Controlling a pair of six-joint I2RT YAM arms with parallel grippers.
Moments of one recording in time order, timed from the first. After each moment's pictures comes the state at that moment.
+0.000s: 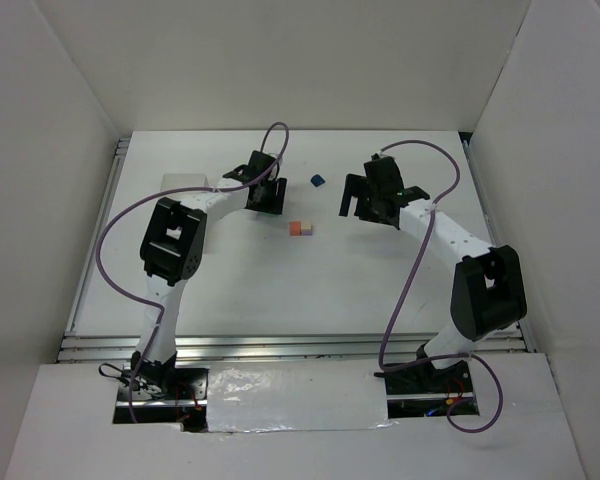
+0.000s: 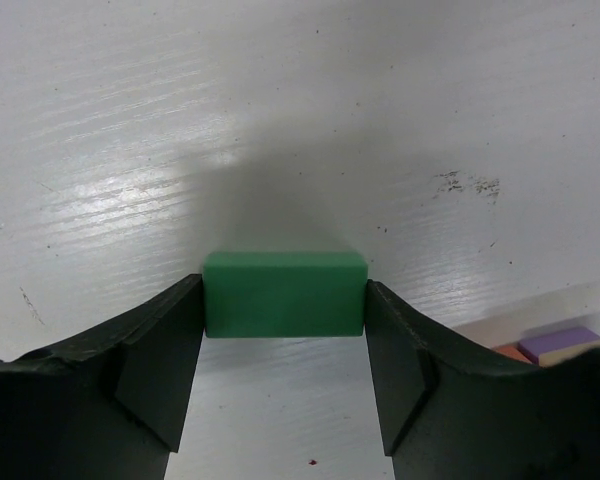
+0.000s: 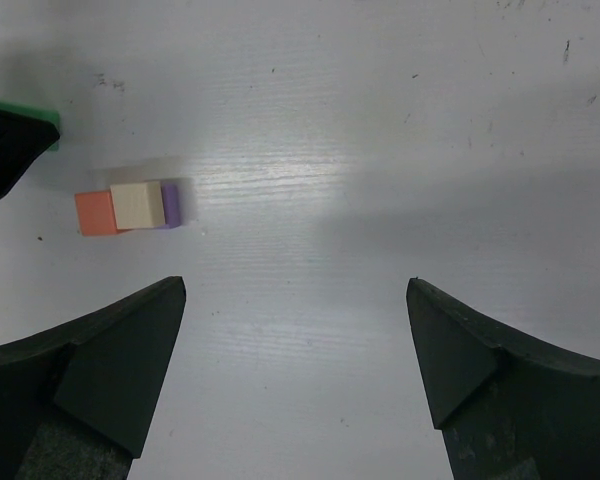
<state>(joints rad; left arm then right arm) -0.40 2.22 1.70 -0.40 -0.05 -0.22 0.33 1.59 1.19 -0.43 0.11 0.47</state>
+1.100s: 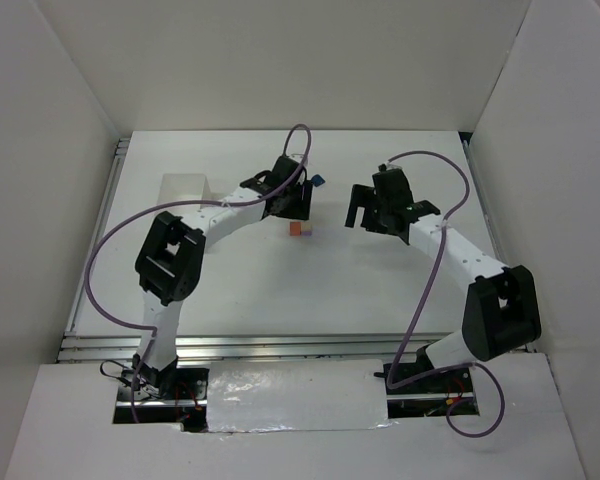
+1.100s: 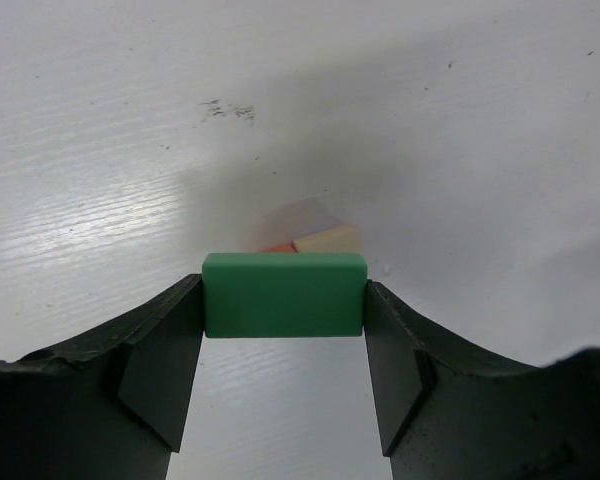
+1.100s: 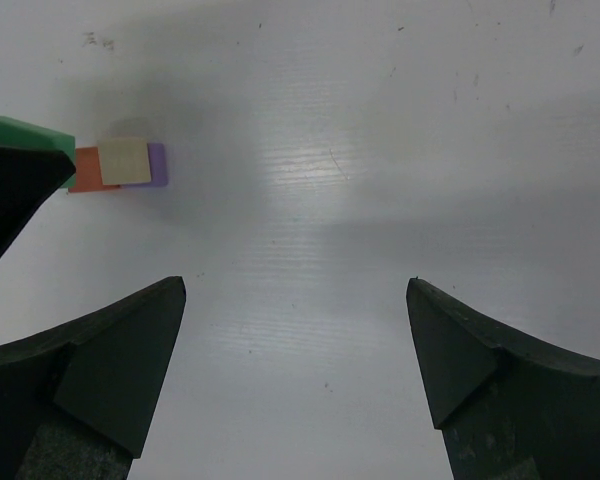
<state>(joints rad) -0.57 2.05 1.62 -0.41 -0.09 -0.38 0.33 1.46 1.07 -0.41 0.09 0.46</state>
